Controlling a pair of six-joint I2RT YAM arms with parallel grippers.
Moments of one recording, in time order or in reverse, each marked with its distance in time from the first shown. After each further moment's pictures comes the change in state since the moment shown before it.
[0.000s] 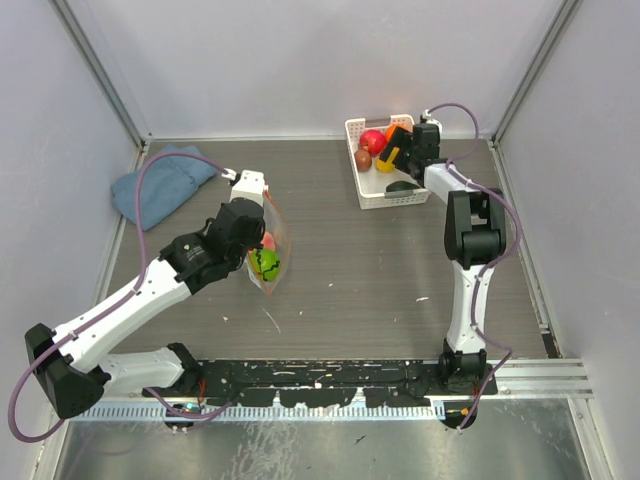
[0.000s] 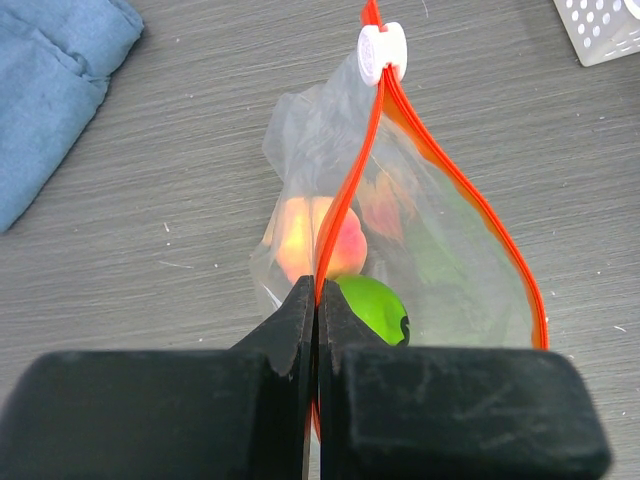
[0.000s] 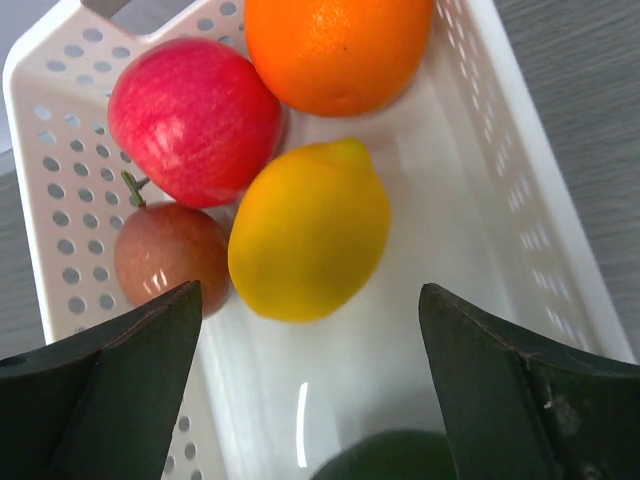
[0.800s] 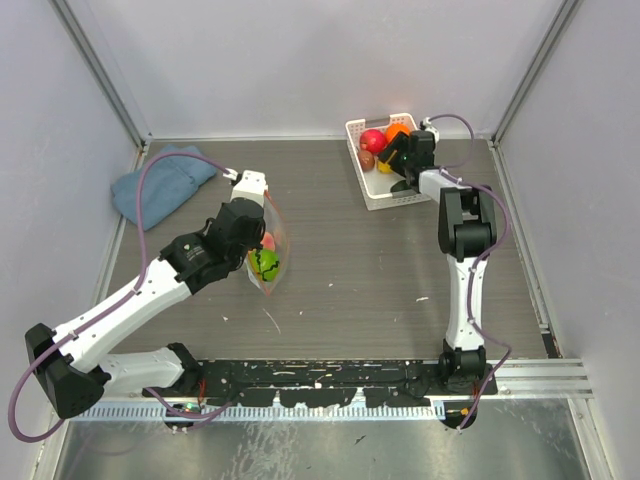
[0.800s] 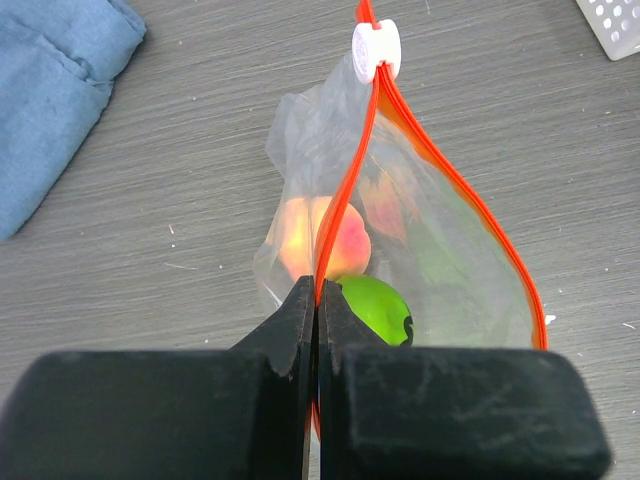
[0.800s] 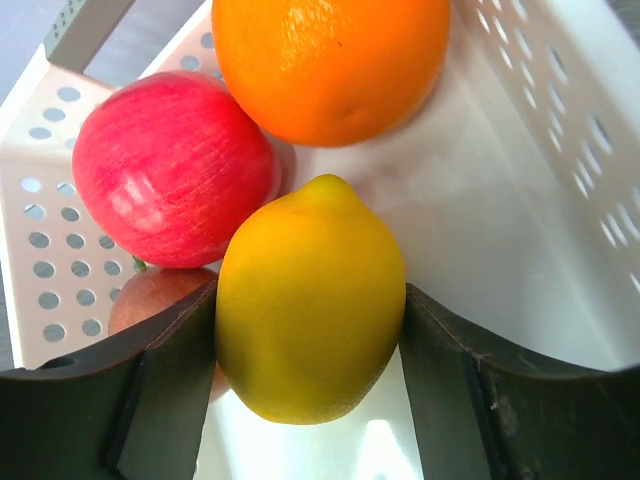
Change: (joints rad) left arm 0.000 0.001 0.000 0.000 0.000 0.020; right arm -0.010 0.182 0.083 0.174 -0.038 0.145
